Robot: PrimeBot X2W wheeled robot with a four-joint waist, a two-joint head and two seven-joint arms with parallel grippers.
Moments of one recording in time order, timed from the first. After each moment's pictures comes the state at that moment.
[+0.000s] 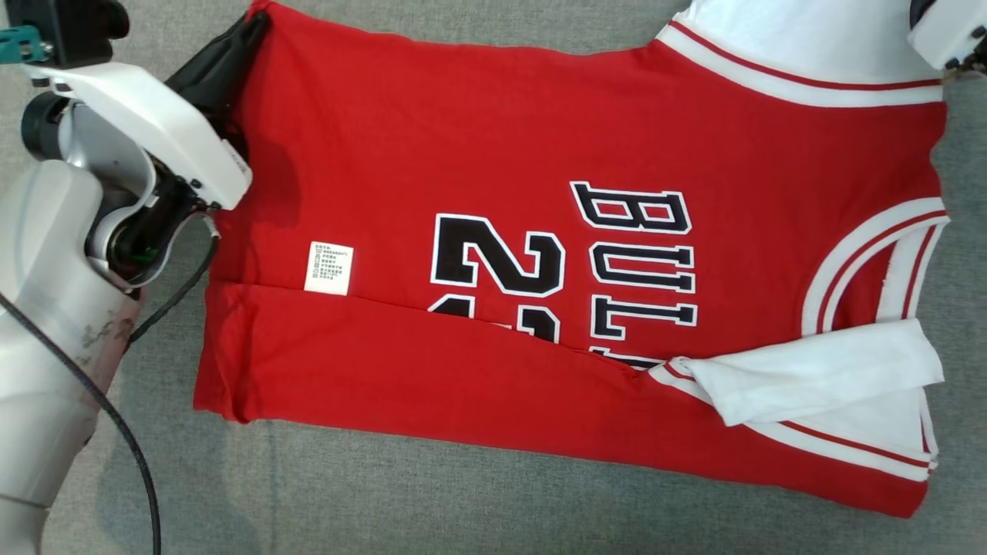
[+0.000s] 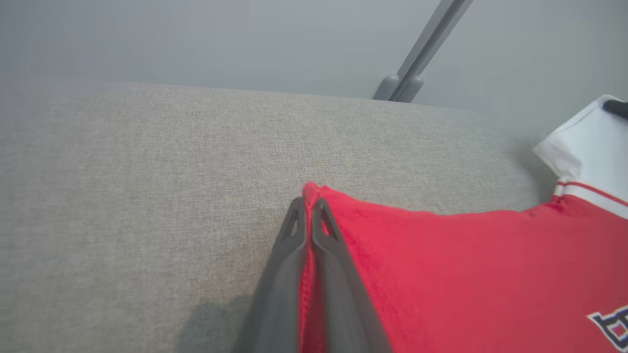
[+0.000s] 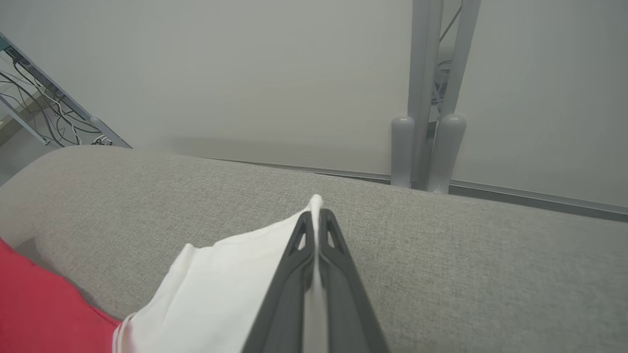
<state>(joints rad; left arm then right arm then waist) -0.96 0.43 -0.62 0.53 -1.01 -0.13 0.09 -1.18 -0.47 0.54 0.55 0.83 0.13 0.27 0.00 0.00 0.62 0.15</state>
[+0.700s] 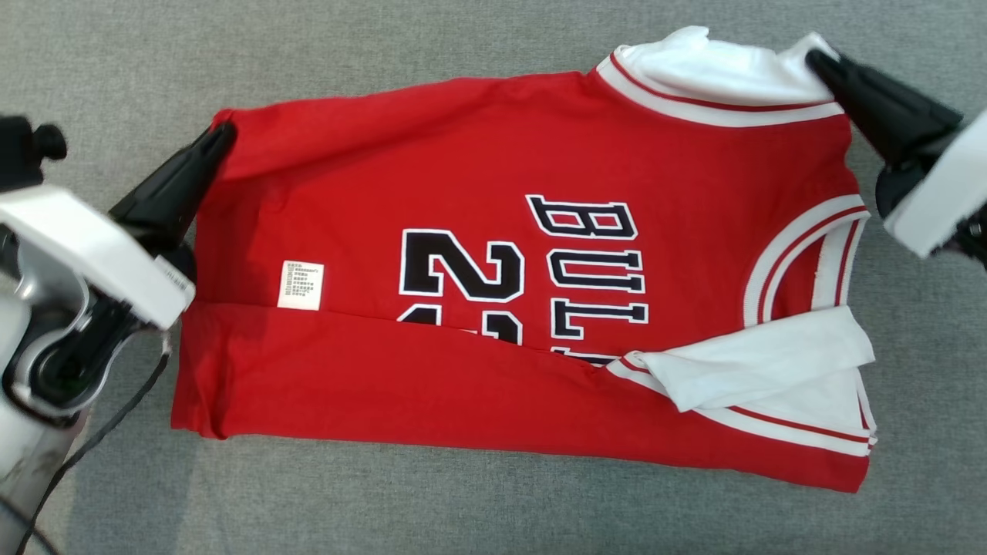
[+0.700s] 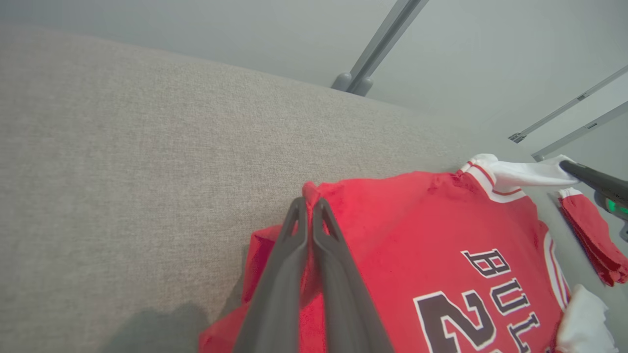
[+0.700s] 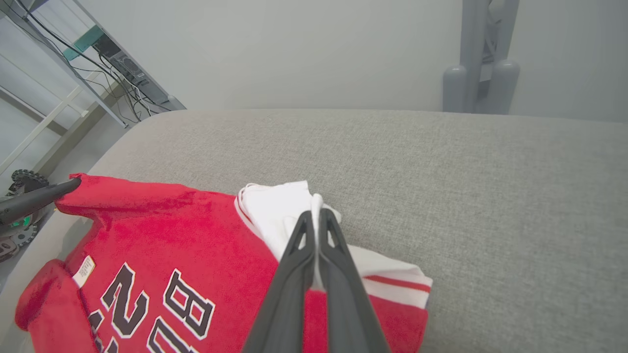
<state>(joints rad) -0.64 0.64 -0.52 0.15 -1.21 -0.10 0.14 -0.77 -0.59 0.43 0.06 1.00 0.13 0.37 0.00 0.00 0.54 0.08</state>
